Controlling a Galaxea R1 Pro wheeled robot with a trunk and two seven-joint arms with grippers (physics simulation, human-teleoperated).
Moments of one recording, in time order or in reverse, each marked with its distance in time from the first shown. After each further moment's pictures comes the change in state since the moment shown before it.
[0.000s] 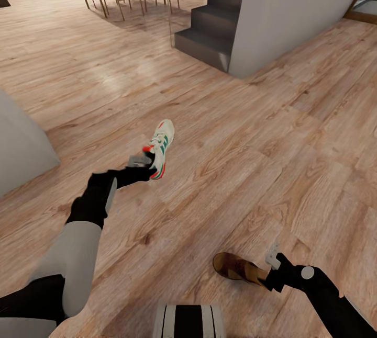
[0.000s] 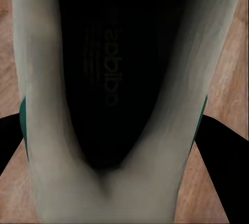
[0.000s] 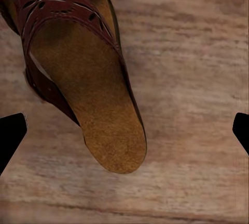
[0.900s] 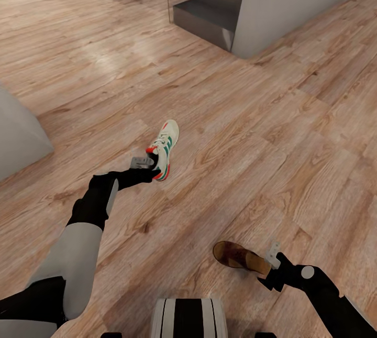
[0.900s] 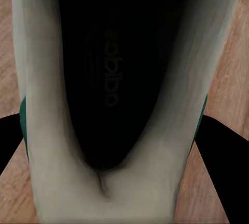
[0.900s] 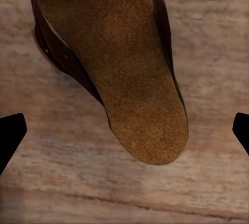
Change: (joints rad) left arm 0.010 -0.006 -0.002 0.000 0.028 0.001 -0.058; right arm 0.000 0.000 -0.002 -0.004 0.000 0.002 0.000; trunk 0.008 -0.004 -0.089
